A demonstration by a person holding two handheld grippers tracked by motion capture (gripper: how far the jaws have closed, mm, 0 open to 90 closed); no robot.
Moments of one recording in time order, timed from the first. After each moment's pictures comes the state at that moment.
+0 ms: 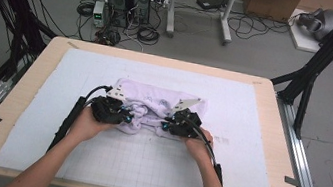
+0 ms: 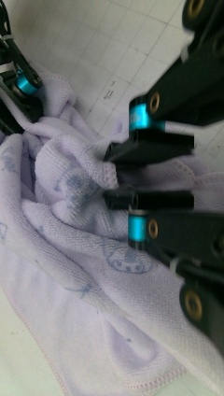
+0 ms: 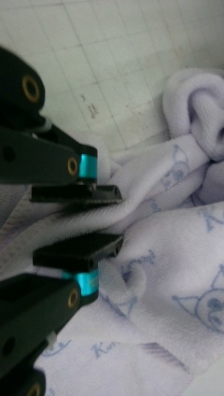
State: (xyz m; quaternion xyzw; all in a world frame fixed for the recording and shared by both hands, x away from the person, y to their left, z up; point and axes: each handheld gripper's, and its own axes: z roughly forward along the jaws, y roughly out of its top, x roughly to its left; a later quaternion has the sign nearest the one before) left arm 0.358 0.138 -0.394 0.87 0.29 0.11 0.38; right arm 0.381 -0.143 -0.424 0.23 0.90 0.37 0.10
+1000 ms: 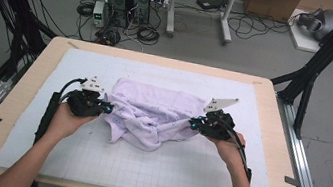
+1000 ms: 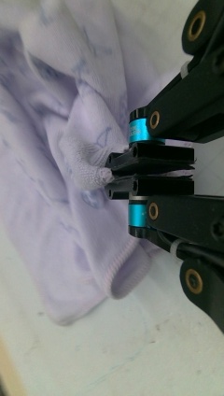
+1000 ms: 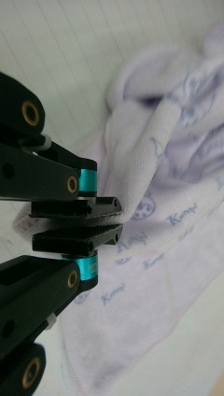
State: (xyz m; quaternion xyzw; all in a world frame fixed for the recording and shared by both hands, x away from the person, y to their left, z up) left arm 0.364 0.189 -0.389 0.85 0.35 0.15 0.36; right arm 0.372 -0.218 -0.384 0.26 0.88 0.37 0.10
